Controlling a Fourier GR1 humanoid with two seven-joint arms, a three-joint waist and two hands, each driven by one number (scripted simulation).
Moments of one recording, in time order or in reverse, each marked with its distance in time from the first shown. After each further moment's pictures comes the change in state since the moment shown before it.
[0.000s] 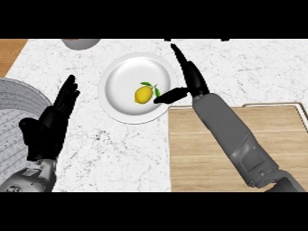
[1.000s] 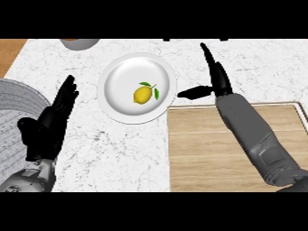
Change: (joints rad) left arm 0.005 -0.006 0.010 -0.003 -0.002 -0.005 0.006; right arm 0.021 -0.102 -0.090 0.107 -0.022 -0.039 -0.116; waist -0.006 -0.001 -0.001
